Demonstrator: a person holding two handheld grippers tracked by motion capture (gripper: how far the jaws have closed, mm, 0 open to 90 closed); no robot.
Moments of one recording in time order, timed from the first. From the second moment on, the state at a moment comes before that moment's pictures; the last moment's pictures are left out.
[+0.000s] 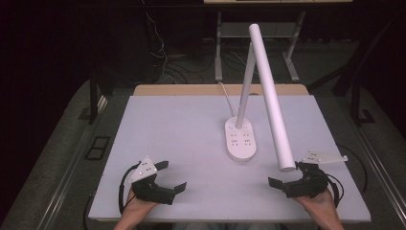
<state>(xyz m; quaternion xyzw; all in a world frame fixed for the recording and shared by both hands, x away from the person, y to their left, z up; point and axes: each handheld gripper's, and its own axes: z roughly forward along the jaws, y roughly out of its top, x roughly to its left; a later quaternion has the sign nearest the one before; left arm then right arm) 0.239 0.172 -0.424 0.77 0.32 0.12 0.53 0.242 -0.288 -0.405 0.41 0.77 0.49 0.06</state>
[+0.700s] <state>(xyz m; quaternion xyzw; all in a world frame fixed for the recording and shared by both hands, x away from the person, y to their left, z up) 0.238 0.174 -0.424 0.77 0.33 0.13 0.53 0.254 -0.282 -0.394 0.40 0.79 0.47 0.02</state>
